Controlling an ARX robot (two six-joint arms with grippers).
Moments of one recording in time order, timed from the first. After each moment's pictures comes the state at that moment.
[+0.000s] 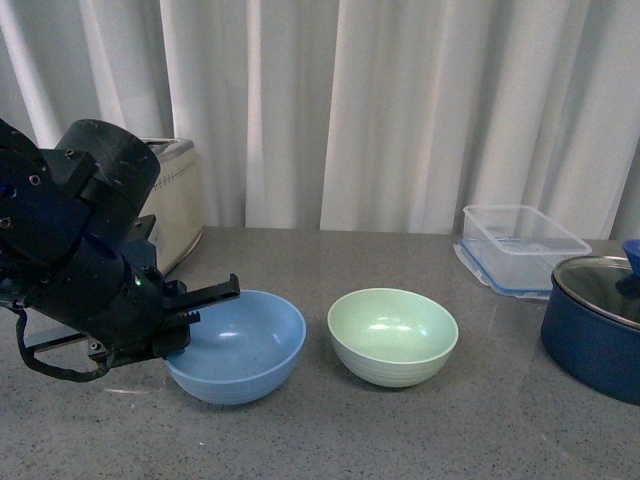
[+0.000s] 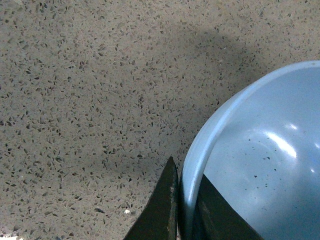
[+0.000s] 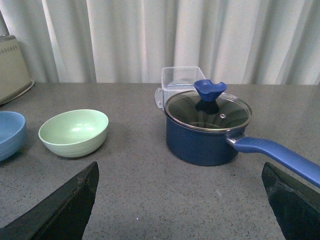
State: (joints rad) left arm -0.18 1.97 1.24 -0.09 -0.06 -0.41; right arm 0.00 0.00 0.01 0.00 0.00 0.00
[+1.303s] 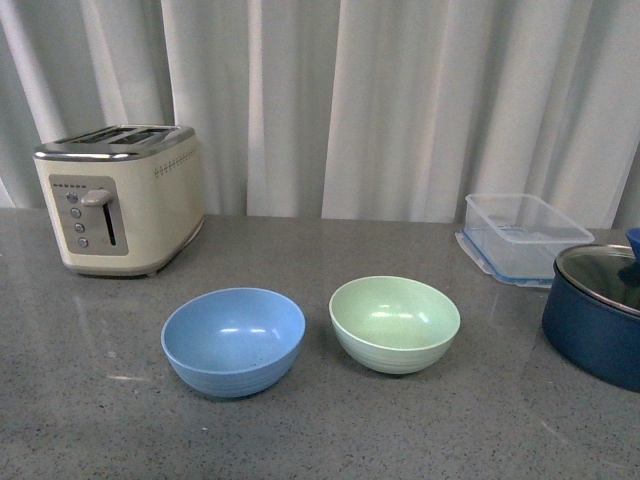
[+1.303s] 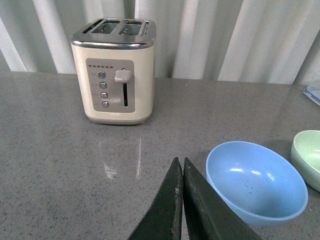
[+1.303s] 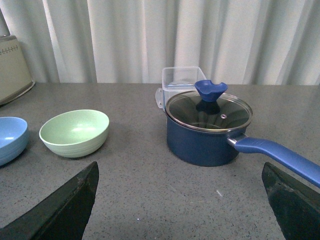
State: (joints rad) left arm -0.07 1.23 0.29 0.92 -0.07 -0.01; right arm 0.00 0.00 0.01 0.00 0.00 0.00
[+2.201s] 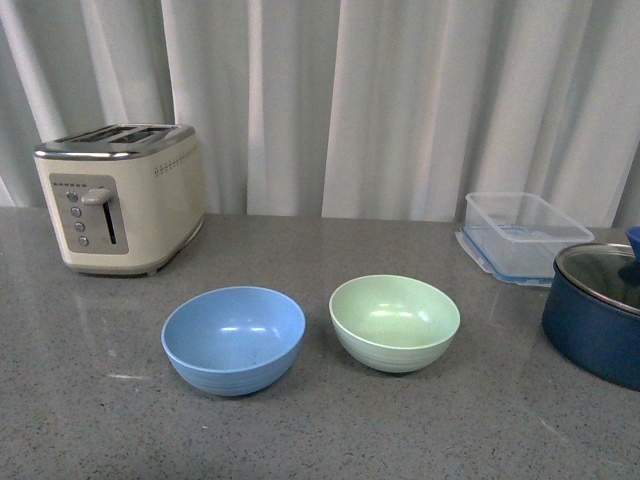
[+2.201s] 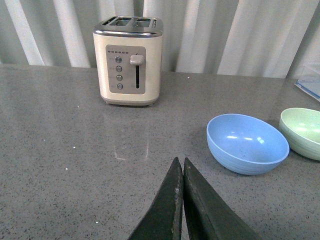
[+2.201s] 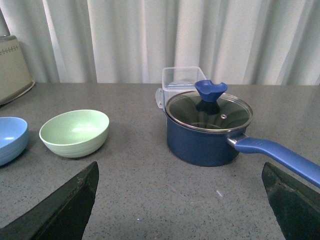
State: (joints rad) left arm 0.00 0.65 0.02 0.64 0.00 -0.01; right arm 0.00 0.00 0.01 0.00 0.00 0.00
